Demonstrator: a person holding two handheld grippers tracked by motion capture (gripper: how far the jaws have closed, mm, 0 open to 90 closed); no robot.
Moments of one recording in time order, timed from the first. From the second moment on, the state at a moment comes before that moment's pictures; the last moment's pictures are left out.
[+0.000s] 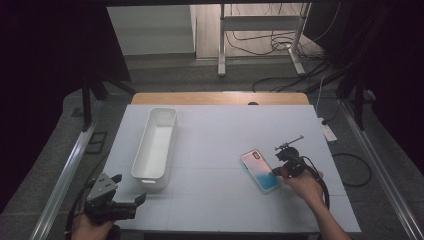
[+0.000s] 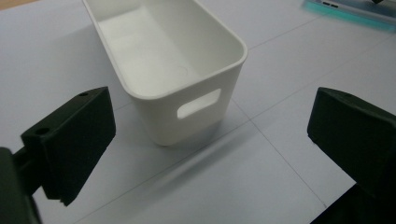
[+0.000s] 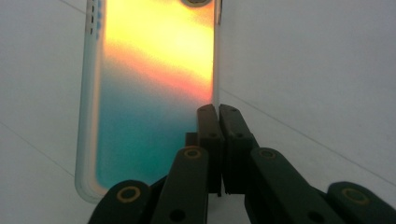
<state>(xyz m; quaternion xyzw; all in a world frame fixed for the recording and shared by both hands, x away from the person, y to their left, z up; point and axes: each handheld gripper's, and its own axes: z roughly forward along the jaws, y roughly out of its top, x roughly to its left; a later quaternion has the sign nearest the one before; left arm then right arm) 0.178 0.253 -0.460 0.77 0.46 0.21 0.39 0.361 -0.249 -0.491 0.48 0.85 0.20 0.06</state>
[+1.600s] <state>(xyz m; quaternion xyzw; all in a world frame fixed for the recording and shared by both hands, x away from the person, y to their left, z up) 0.183 0.261 -0.460 0.76 0.46 0.16 0.42 0.338 -0.237 -0.438 0.42 0.83 0.35 0.14</state>
